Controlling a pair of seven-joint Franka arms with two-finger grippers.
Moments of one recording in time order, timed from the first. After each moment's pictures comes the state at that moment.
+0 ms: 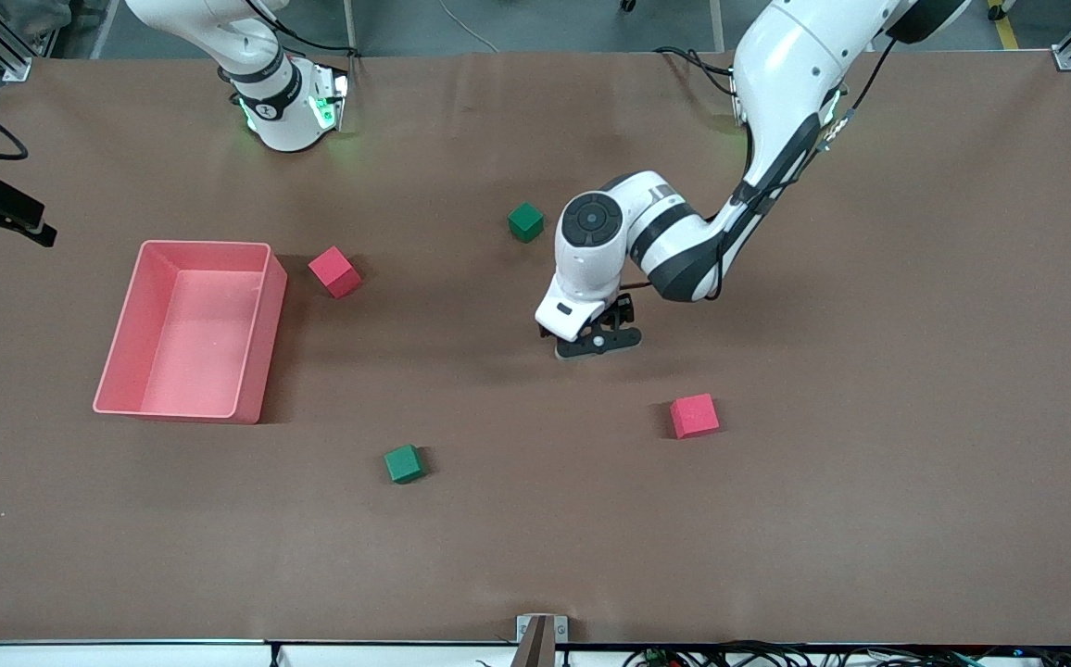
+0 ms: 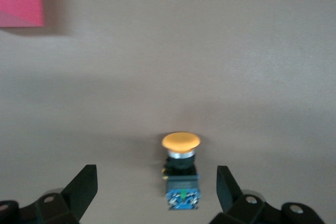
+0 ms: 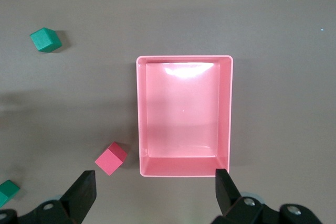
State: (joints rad) left arm -0.38 0.67 -0.42 -1.65 0.37 2.28 -1.12; right arm 0.19 -0.05 -0.27 -1.58 0.01 1.53 -0.04
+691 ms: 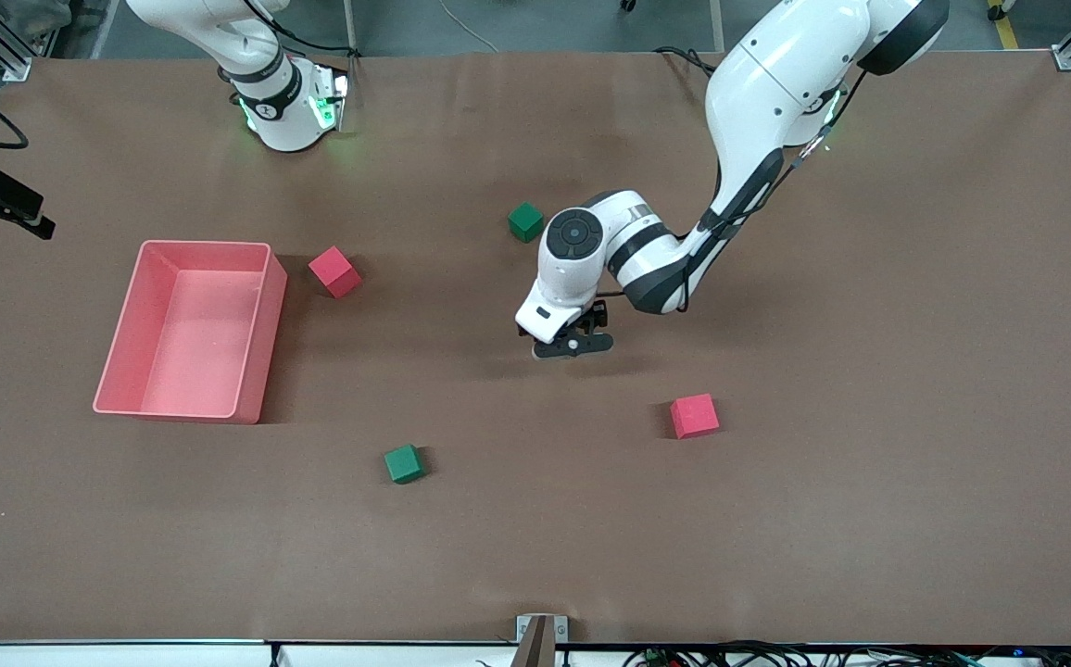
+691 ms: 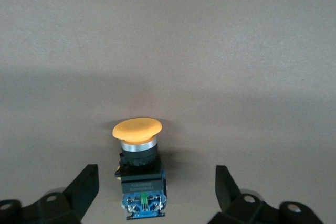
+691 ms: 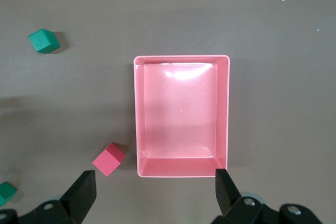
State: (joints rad) left arm -0.42 0.77 -0.42 -1.64 0.38 2.37 -1.12; right arm 0.16 -0.08 -0.26 -1.61 0.00 1.55 -0.04
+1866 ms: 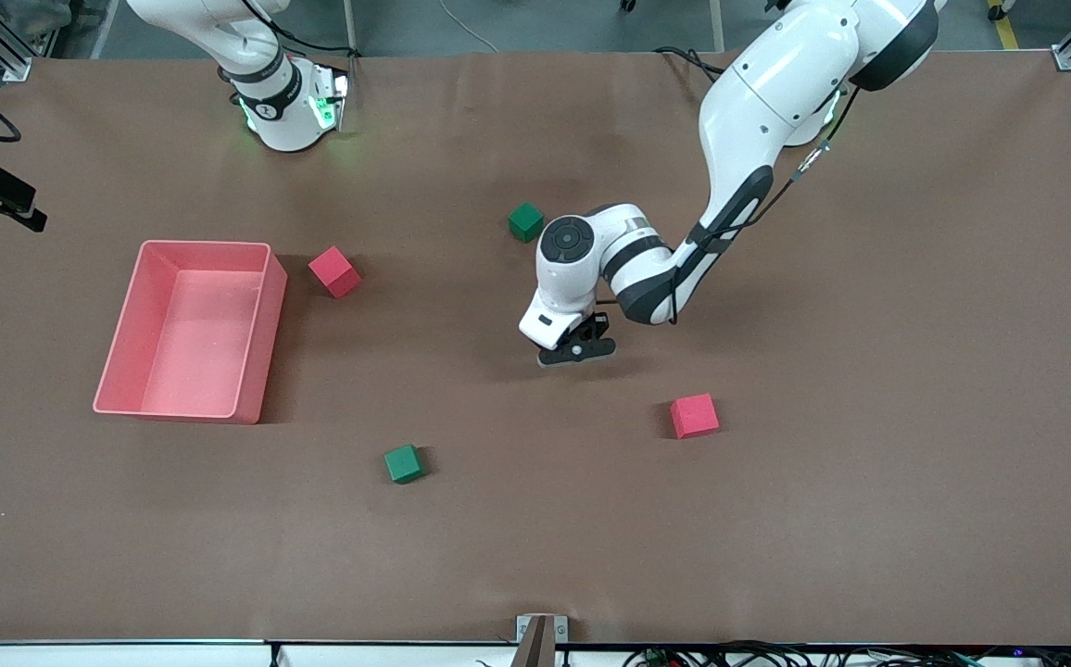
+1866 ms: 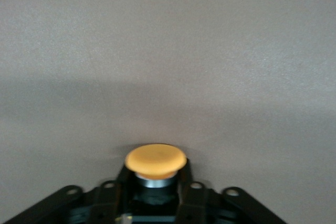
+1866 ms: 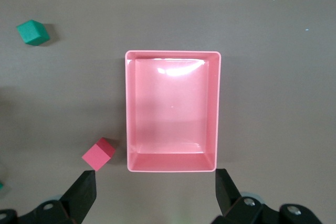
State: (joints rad) left arm -0.42 0.82 -0.42 -1.62 0.54 2.38 -1.26; right arm 0.14 -0.08 -0.22 -1.61 -0.05 1.53 -0.07
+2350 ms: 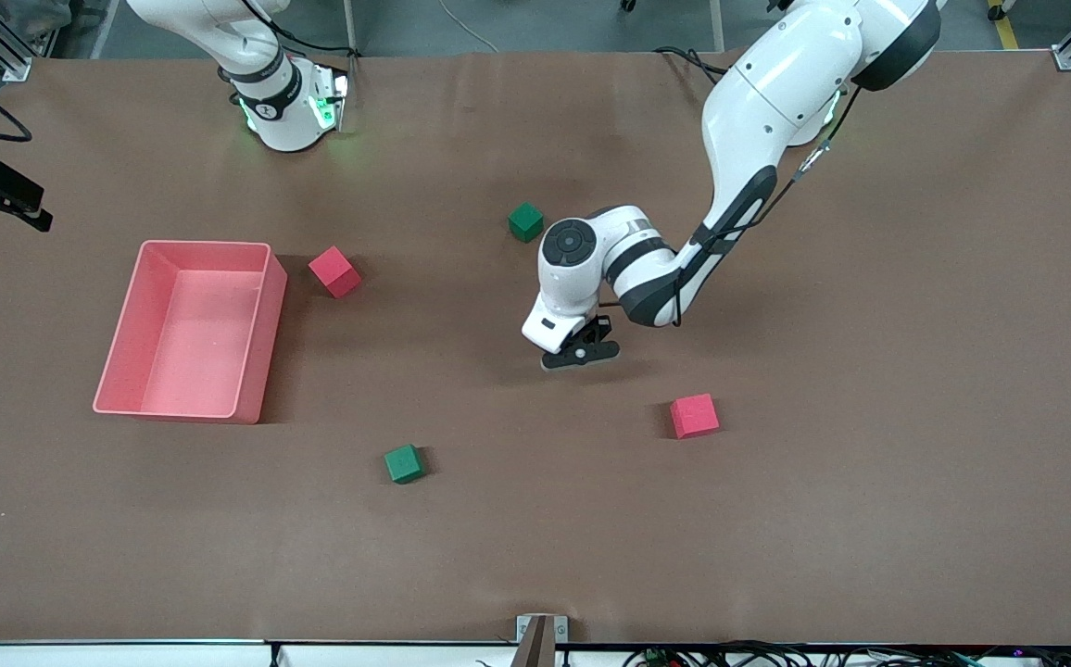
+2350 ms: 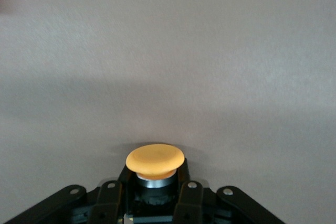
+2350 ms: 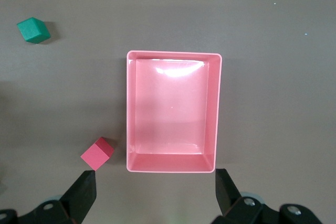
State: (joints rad) left arm -0.41 0.81 -0.41 -1.61 0.54 2.35 -1.27; right arm 0.14 -0.08 -0.21 -1.61 -0.05 1.53 -0.07
